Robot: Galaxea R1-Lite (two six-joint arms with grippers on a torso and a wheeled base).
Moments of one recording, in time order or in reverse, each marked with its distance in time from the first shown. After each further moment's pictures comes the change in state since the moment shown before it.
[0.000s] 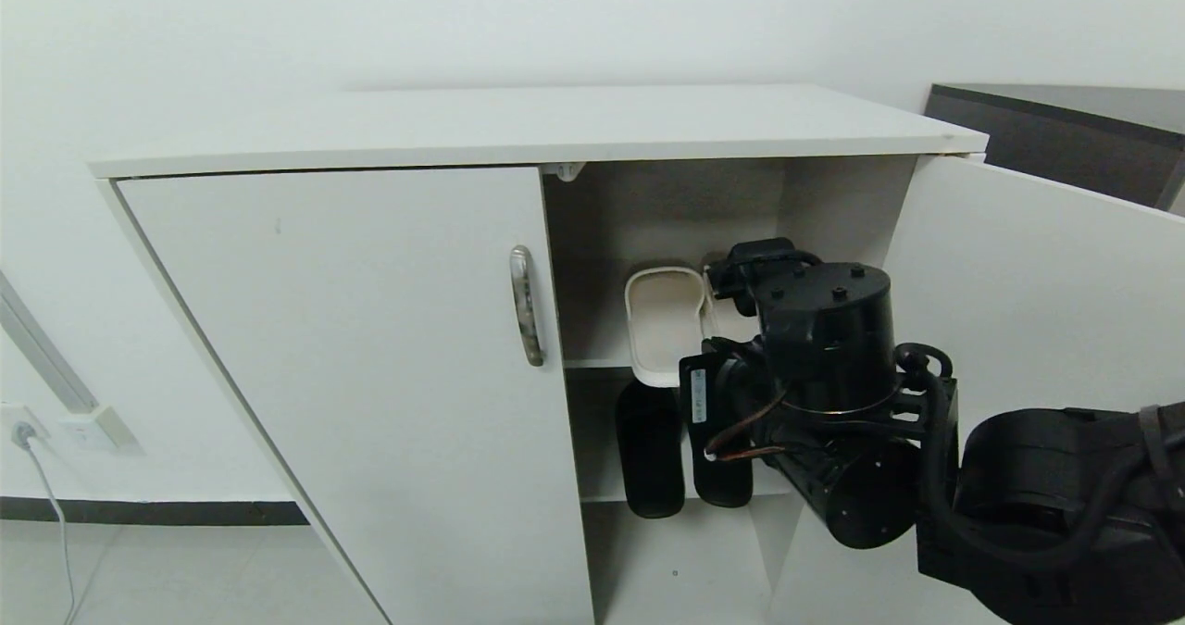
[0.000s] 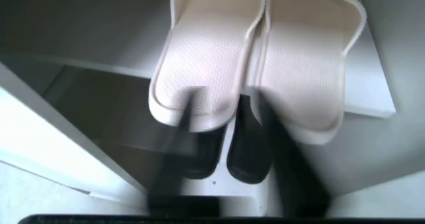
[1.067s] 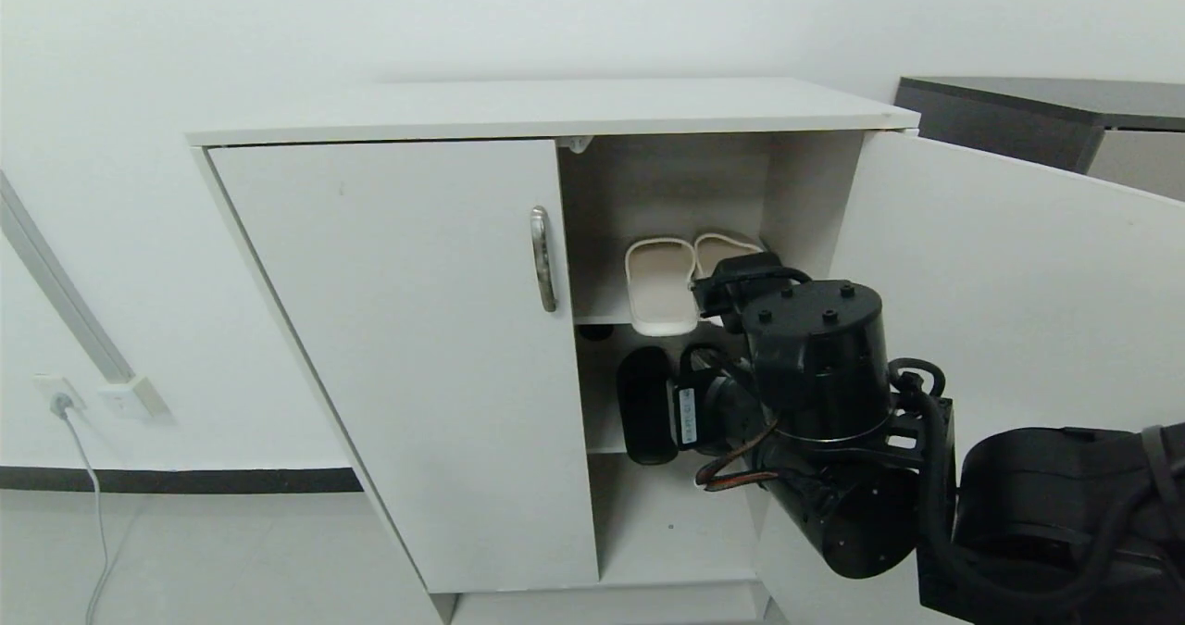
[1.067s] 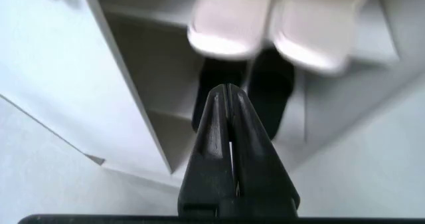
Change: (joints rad) left arm 0.000 0.000 -0.001 0.000 -0.001 -0.001; right arm 0.036 0.000 0.016 -0.001 -0.005 -0.001
